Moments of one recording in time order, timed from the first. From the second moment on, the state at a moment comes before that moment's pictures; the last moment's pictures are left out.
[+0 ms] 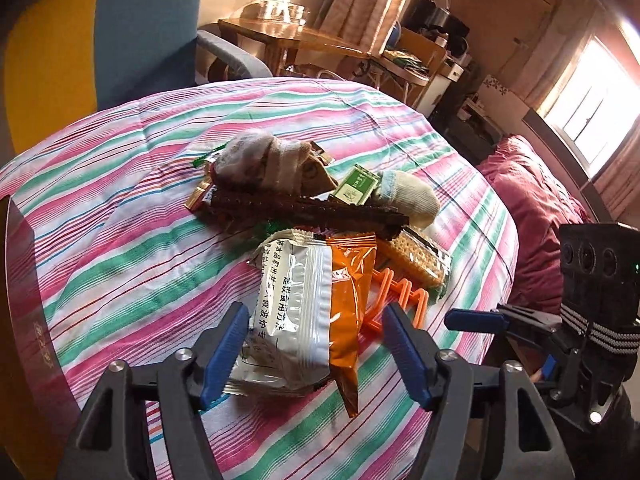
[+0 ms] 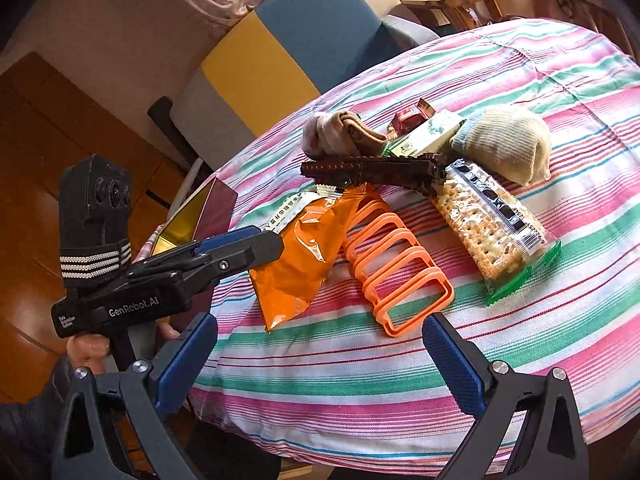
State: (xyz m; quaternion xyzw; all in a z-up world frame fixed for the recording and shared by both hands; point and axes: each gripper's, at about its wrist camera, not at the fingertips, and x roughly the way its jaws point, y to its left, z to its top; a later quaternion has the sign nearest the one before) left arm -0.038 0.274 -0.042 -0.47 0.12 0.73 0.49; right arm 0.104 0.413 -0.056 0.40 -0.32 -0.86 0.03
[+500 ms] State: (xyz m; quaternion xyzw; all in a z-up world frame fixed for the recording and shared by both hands) left arm -0.042 0.277 -0.062 -0.49 0.12 0.75 0.43; right arm 0.101 0.414 -0.059 0.42 -0.28 -0.86 0.02
